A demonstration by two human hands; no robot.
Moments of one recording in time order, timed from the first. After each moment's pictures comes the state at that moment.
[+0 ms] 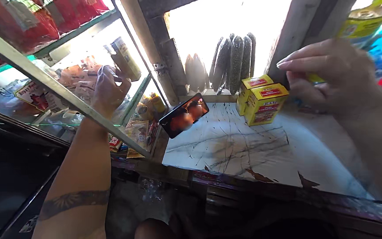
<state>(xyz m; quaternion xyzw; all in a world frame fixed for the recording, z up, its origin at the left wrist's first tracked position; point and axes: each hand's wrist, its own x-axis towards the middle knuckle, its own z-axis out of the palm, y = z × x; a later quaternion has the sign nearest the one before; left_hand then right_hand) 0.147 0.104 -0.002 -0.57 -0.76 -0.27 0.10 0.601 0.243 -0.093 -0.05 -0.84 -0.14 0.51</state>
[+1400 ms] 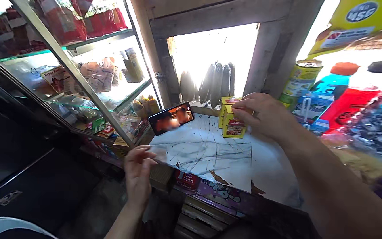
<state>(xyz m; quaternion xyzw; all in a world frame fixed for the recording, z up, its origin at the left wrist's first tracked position) 0.337 -0.032 -0.198 -0.57 -0.47 -0.68 0.01 0.602 0.243 -0.119 -0.18 -0.90 0.03 0.39</state>
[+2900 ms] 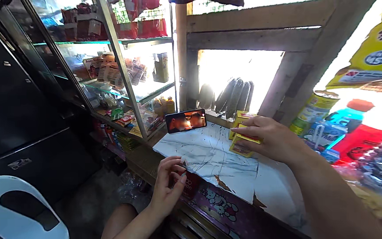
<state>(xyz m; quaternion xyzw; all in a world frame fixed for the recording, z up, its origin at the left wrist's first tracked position) 0.393 -0.037 -0.238 -0.58 -0.47 -0.66 -0.01 0.599 0.227 -0.112 -0.06 -0.95 -0.01 0.32</state>
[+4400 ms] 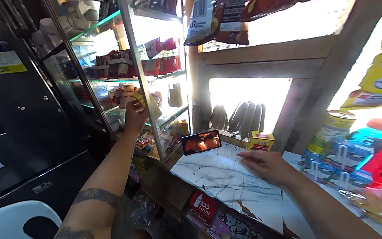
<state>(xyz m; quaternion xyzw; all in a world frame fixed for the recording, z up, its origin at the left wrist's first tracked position) 0.171 0.008 -0.027 -0.38 -0.69 -0.61 0.12 0.565 0.230 -0.156 -0.09 -0.93 0.21 0.30</state>
